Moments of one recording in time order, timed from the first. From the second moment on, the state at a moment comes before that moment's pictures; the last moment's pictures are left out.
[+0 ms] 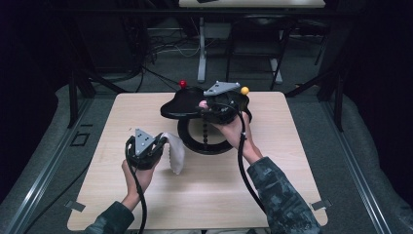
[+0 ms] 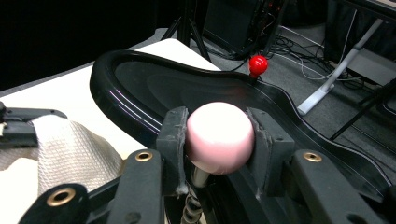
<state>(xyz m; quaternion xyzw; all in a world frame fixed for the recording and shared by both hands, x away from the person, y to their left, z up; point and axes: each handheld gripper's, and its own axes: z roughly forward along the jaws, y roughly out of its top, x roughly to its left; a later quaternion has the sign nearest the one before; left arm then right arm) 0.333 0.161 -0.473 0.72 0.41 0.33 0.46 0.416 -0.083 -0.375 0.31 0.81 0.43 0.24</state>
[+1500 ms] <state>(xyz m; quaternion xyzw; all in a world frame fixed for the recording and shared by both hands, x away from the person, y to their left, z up) 0.363 0.078 -0.557 0.73 0.42 0.33 0.42 0.413 -0.085 -0.382 0.32 0.80 0.44 0.23</state>
